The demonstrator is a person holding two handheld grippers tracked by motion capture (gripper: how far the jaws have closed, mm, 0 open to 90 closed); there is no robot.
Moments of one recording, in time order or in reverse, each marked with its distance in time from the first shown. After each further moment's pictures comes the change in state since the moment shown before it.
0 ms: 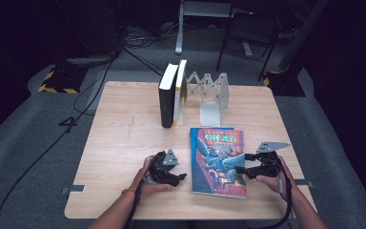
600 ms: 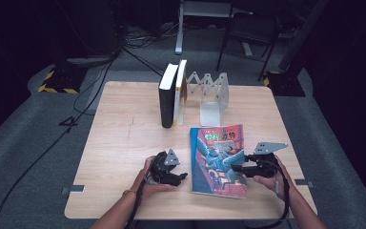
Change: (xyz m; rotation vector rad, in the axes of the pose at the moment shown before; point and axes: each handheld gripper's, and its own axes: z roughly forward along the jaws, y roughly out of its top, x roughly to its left) left arm -0.004 0.001 0.001 -0.001 0.025 -0.022; right arm 0.013 0.009 0.001 -0.053 0.059 -0.086
